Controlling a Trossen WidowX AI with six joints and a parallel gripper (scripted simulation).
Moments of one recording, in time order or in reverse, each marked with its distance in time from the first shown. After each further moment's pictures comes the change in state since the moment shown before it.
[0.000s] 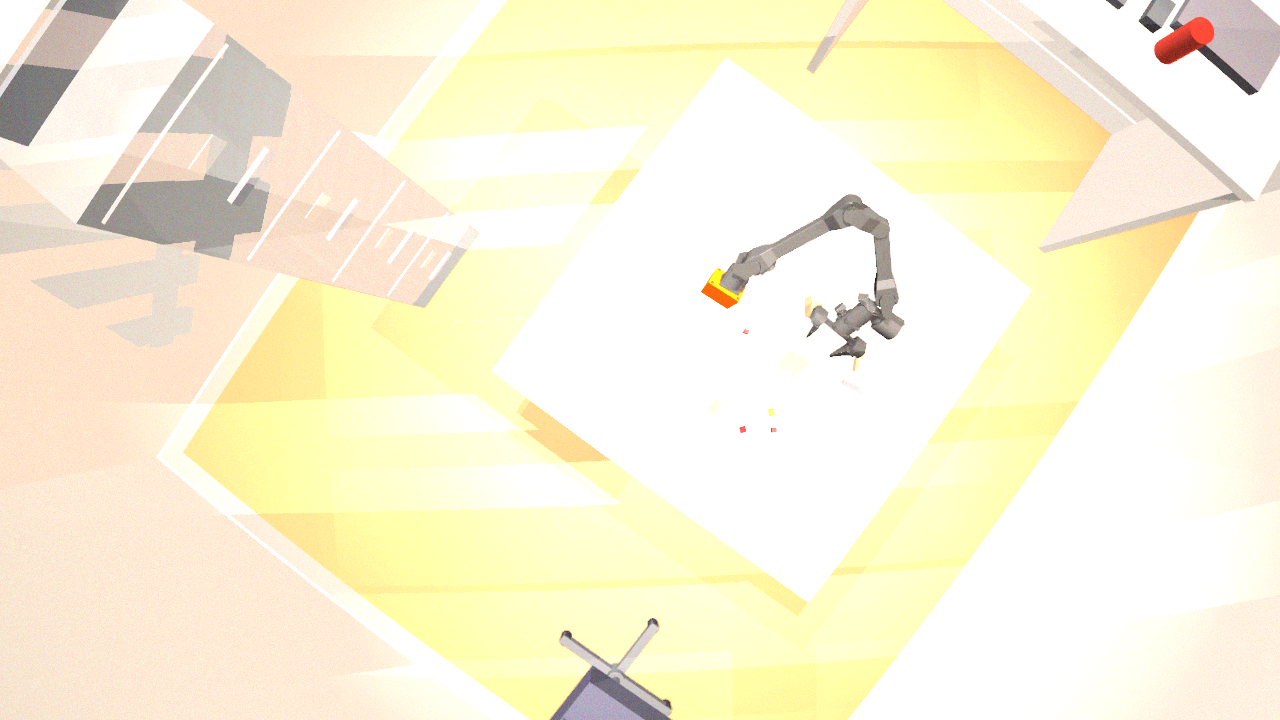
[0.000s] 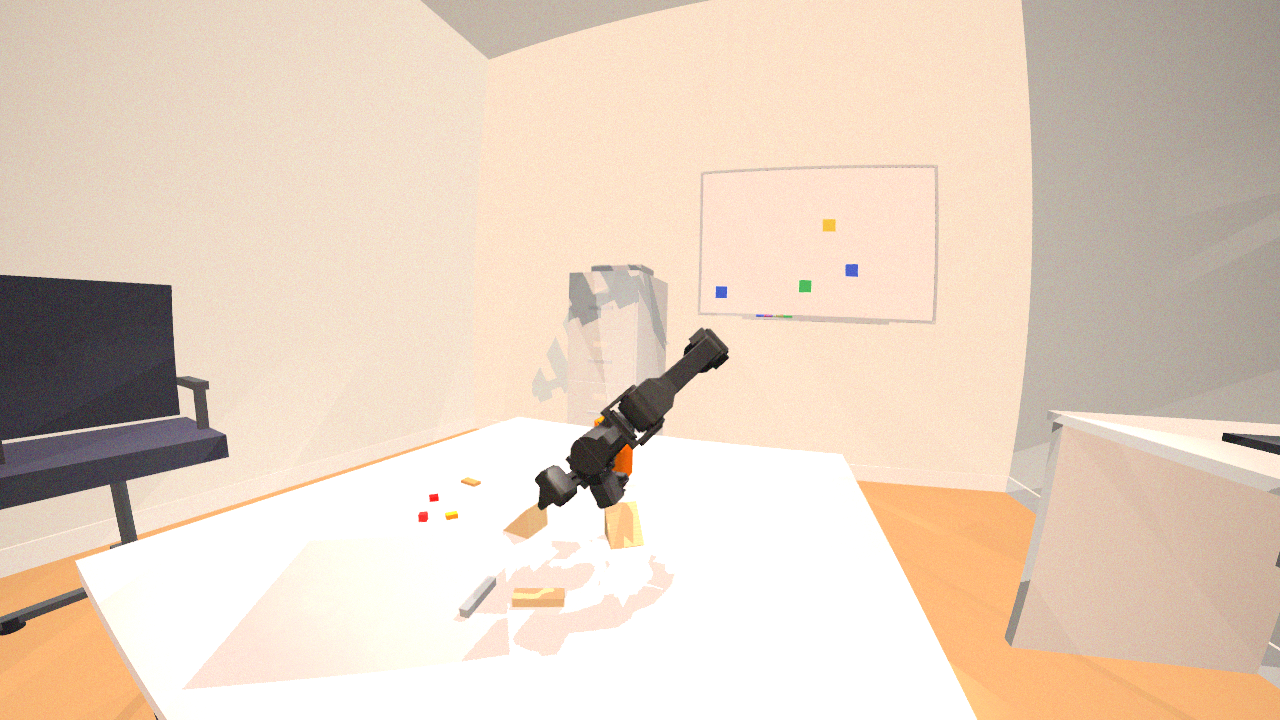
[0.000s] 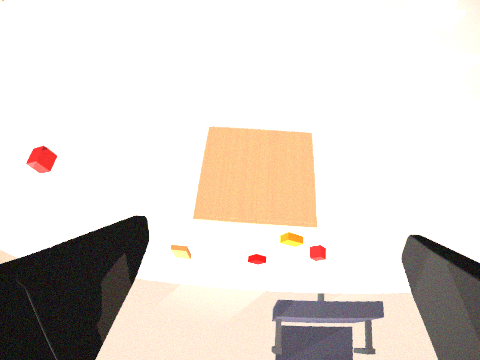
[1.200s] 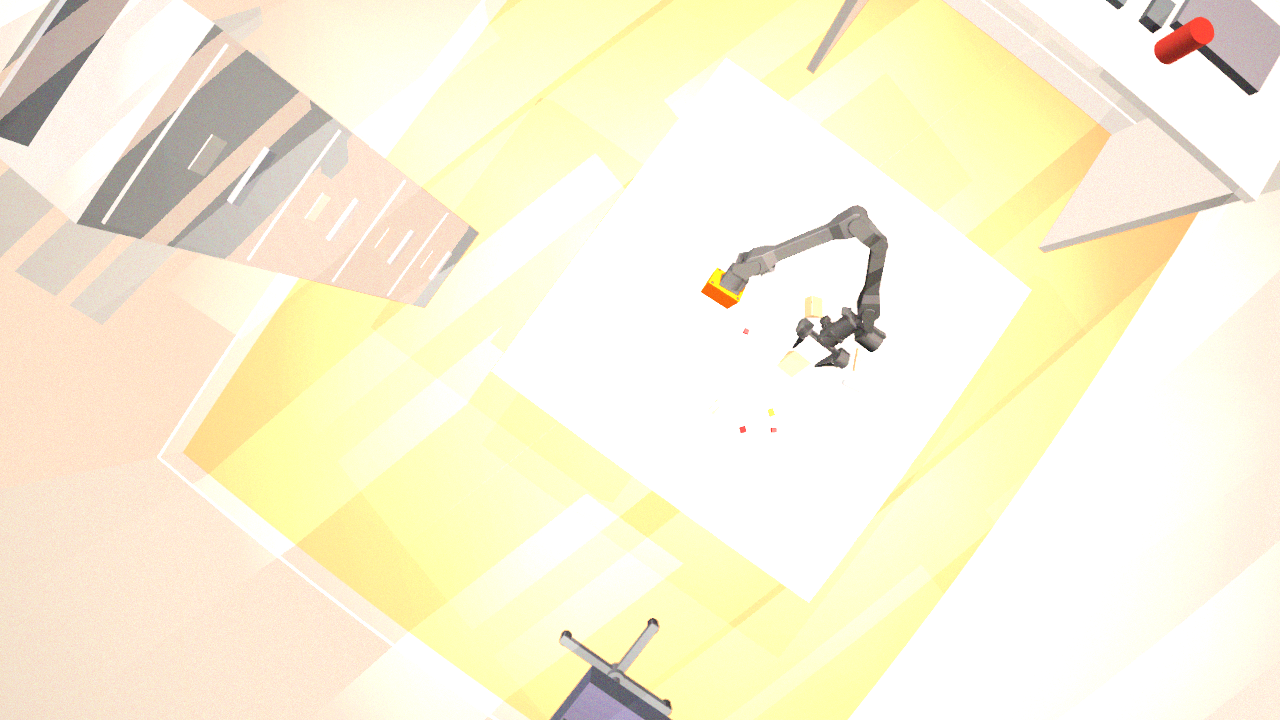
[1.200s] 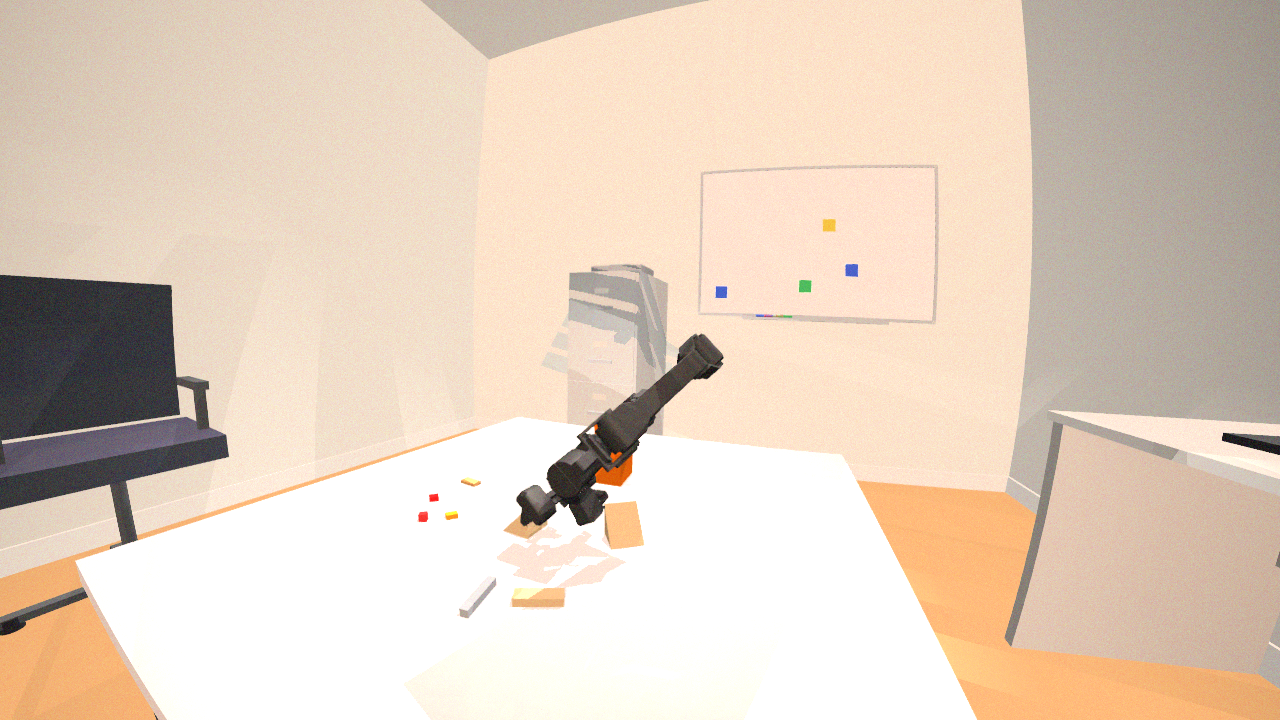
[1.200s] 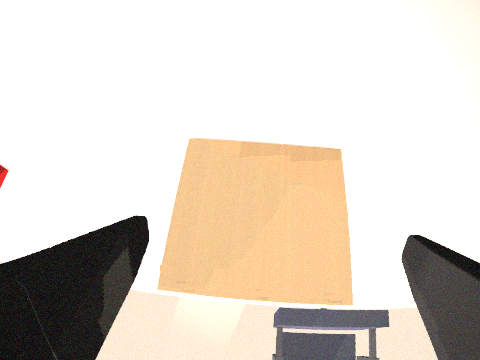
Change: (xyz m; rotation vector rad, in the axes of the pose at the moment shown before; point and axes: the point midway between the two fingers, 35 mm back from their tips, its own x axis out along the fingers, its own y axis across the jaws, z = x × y) arm 0.060 0.001 -0.005 -0.007 0.003 0.009
